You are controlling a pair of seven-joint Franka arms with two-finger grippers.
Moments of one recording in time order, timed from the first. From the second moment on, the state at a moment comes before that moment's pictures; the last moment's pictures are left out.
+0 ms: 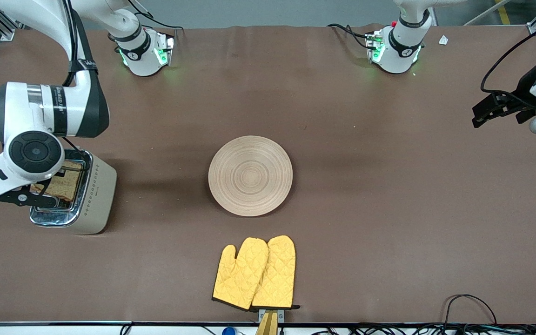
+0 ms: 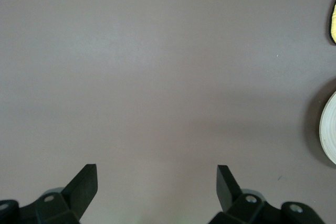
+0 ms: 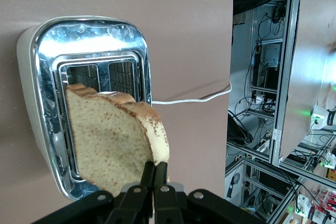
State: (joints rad) left arm 0.05 0.01 -0.15 -1.52 0.04 1.53 -0.17; right arm 0.39 0.35 -0.30 -1.54 -0.56 1.57 0.31
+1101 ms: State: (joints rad) left arm 0.04 0.01 -0.16 -1.52 0.04 1.53 -0.17; right arm 0.36 0.40 -0.30 -1.56 -0.55 1.67 0.32
